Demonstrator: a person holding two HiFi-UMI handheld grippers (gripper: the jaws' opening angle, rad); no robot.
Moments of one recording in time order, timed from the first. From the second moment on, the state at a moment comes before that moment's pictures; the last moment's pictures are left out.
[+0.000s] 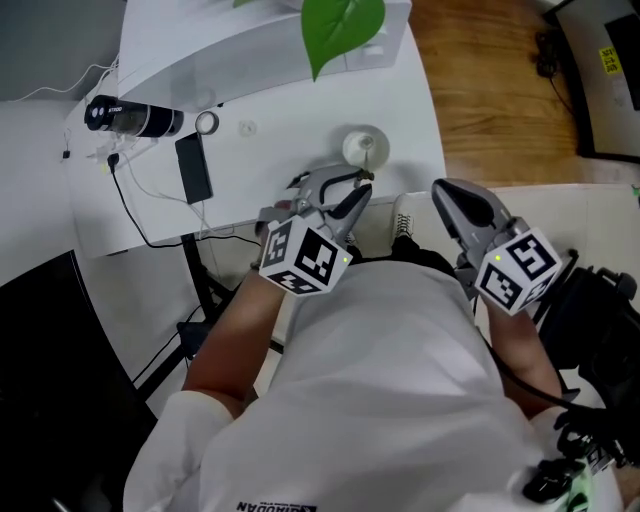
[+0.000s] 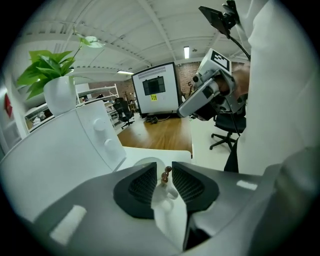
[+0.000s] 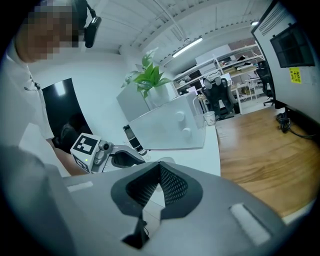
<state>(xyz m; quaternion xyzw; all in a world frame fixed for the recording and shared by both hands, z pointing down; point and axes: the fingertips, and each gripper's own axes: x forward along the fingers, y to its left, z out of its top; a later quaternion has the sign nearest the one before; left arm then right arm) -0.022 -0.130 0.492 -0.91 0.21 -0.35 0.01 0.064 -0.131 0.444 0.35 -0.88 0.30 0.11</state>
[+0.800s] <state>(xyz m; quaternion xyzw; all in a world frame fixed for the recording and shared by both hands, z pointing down) -0.013 -0.133 0.523 -0.89 0.18 -0.41 0.06 0.084 -0.128 0.446 0.38 -0.87 0.31 0.10</state>
